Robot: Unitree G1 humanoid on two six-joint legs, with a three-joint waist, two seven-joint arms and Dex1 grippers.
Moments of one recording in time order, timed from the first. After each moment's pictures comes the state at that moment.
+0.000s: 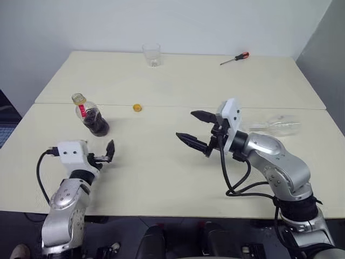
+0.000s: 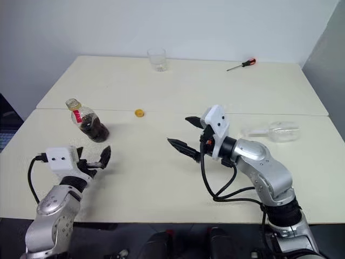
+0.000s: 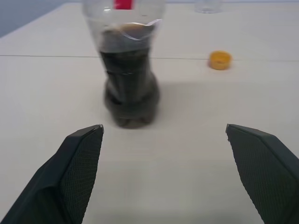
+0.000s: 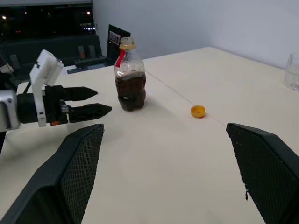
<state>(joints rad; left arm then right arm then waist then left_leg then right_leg) 0.07 0.37 0.31 -0.36 -0.36 0.41 -0.17 -0.47 -0.38 0.15 -0.44 0.49 0.67 0.58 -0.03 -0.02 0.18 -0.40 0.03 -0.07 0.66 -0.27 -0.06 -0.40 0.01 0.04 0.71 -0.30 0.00</state>
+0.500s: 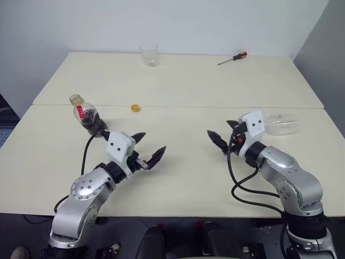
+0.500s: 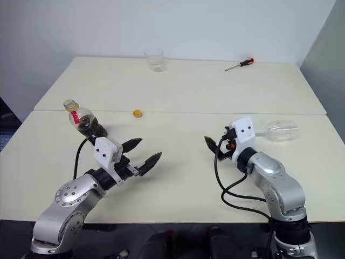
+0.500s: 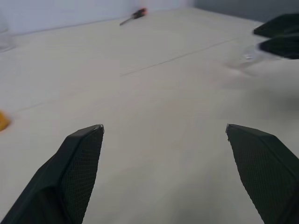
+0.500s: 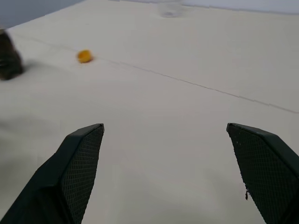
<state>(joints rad) -0.02 0.50 0.06 -0.51 -0.44 0.45 -0.54 -0.30 -0.34 -0.03 -0.48 0.41 0.81 0.26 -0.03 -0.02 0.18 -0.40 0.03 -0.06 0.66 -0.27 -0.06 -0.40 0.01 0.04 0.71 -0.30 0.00</state>
